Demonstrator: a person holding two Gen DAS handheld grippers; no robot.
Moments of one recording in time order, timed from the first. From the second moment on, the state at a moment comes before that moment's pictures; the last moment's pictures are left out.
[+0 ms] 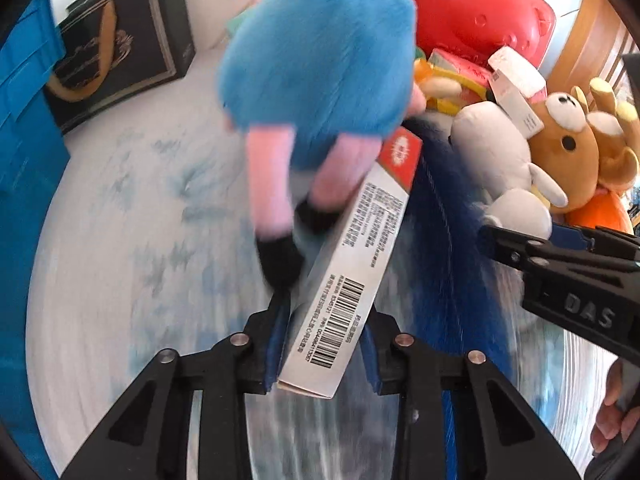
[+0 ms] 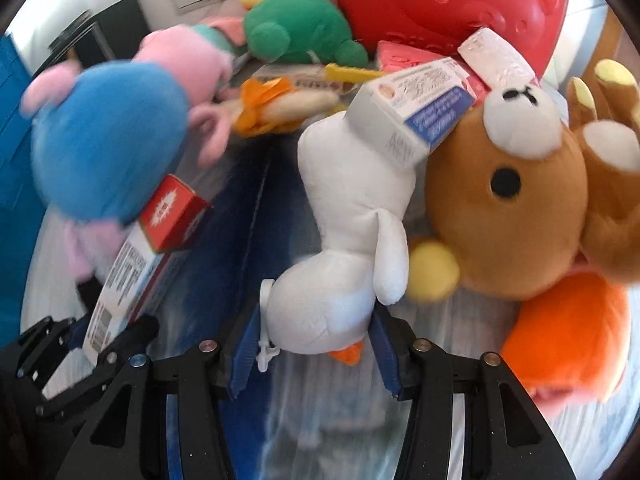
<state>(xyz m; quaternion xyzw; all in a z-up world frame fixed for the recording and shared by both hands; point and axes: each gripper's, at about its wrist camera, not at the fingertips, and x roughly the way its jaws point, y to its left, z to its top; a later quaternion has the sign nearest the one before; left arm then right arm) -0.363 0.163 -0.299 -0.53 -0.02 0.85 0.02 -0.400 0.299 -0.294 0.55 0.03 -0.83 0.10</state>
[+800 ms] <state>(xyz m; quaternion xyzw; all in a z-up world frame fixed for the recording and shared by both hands) -0.318 0.154 -0.290 -0.56 -0.04 0.83 -0.01 -0.316 0.321 -0.270 0.57 0.04 -0.81 0.11</state>
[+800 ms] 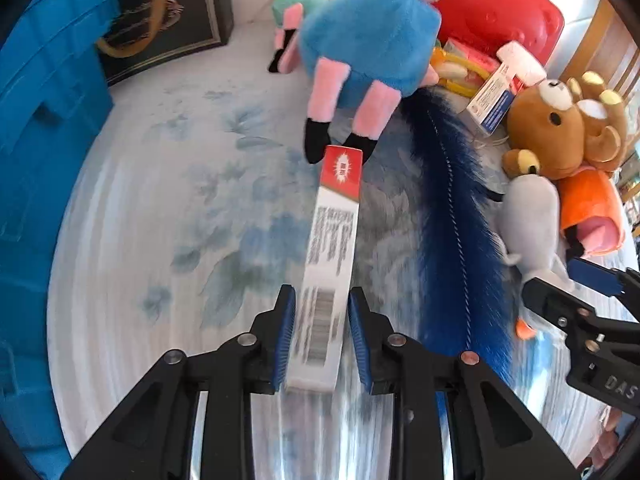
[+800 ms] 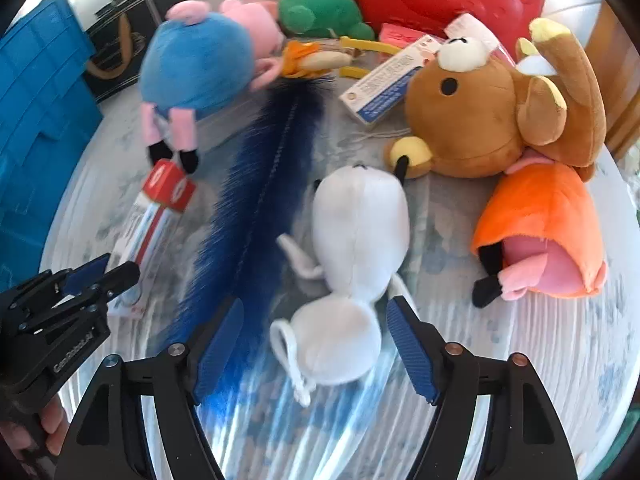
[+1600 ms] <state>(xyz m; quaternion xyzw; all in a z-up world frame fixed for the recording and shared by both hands) -0.301 0.176 -0.274 -0.52 0.00 0.85 0.00 -0.326 0.323 -0.277 0.56 0.04 -0.82 0.09</state>
